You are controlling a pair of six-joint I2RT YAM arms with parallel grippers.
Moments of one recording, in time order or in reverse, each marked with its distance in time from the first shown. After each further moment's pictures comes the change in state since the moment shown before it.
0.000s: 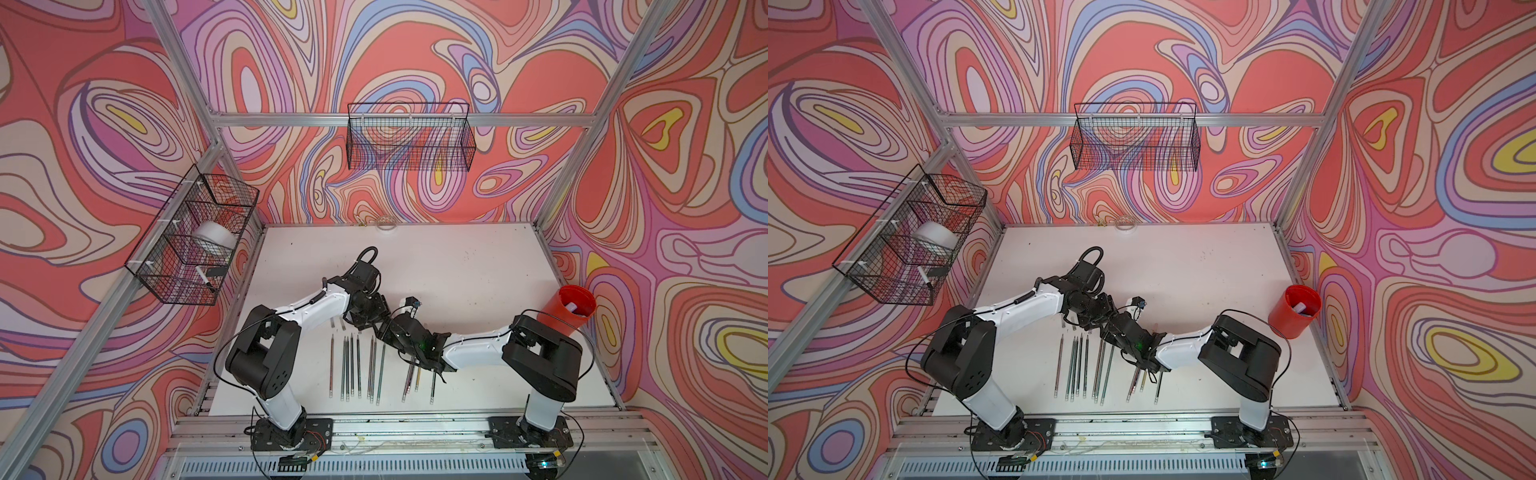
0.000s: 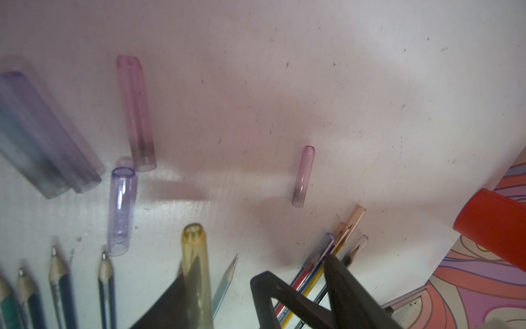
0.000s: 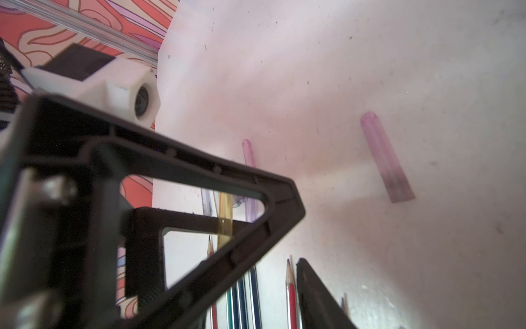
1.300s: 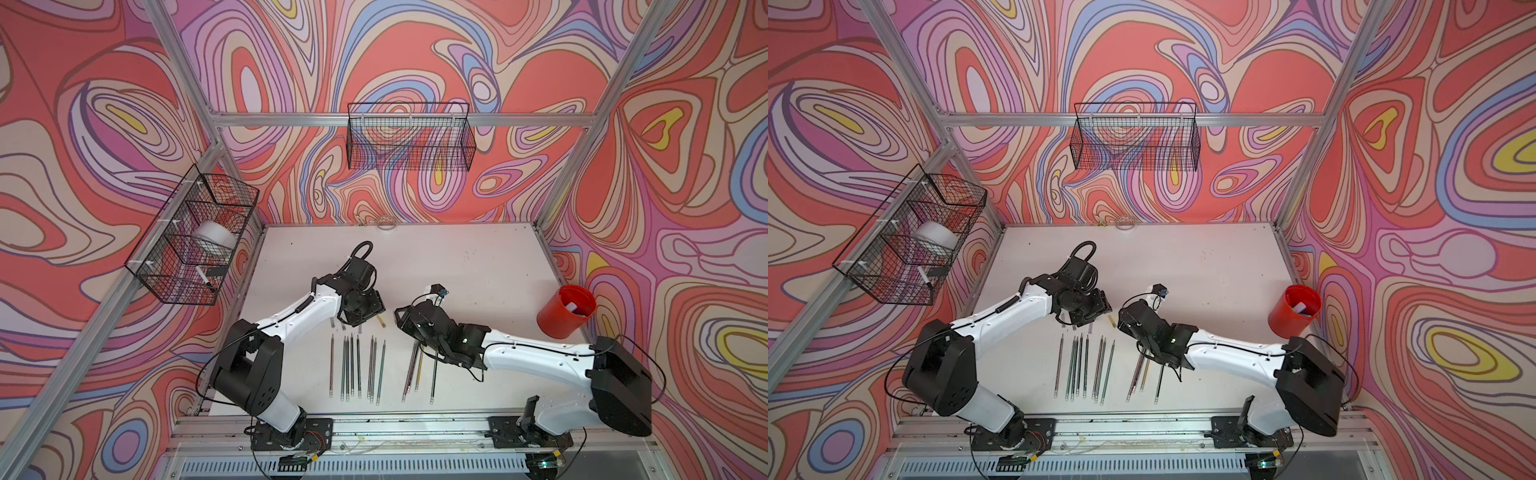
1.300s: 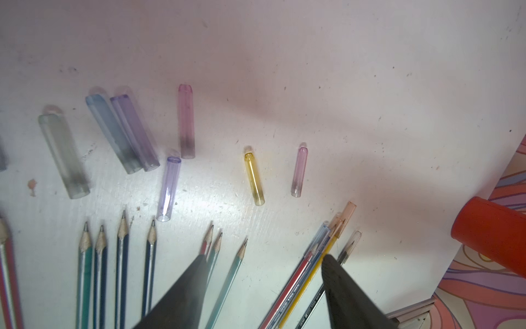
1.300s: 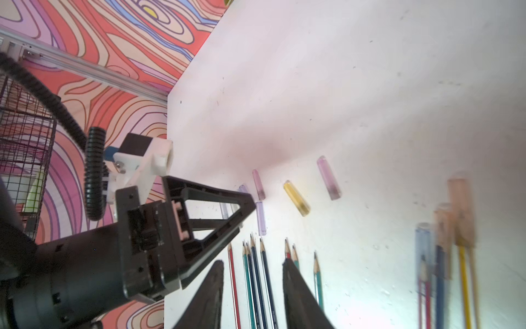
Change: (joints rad) left arm 0.005 -0.128 0.014 -0.095 -0.094 0.006; right arm -0.009 -0.408 0.021 -0.510 0.126 0.027
